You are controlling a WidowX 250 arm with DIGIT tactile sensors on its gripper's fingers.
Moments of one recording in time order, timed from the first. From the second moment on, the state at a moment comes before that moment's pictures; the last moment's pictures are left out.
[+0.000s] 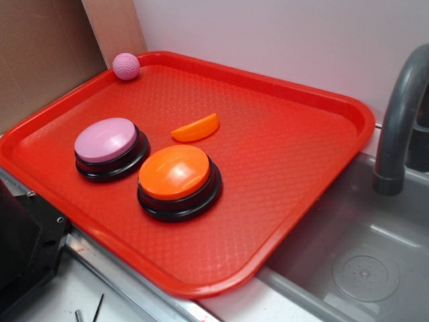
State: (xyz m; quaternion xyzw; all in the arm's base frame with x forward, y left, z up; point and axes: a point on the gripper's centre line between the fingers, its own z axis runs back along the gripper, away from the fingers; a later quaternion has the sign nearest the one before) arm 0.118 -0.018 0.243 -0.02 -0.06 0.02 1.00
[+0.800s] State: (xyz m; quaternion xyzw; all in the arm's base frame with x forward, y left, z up) arm 0.148 -0.022 0.209 -0.03 -0.07 0.09 0.99
